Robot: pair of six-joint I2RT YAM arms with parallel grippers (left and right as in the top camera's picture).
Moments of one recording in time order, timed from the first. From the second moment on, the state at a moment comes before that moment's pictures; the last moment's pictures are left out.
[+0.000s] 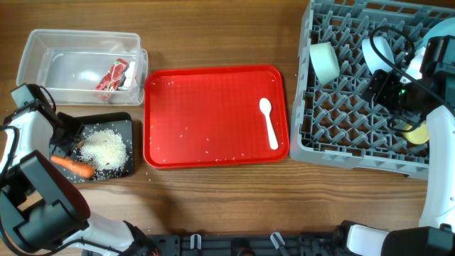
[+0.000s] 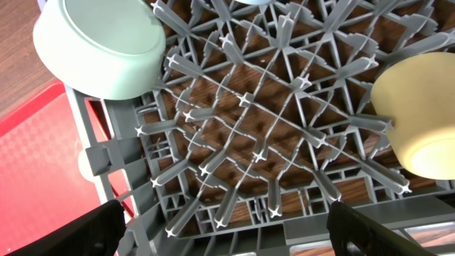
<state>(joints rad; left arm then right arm) 0.56 1.76 1.11 -0.73 -0.07 -0.60 -0.28 1.44 1.41 -1.15 -0.11 0.21</state>
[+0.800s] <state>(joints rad) 0.15 1.44 1.11 -0.85 0.15 -0.52 0.31 1.48 1.41 -0.96 -0.25 0.05</state>
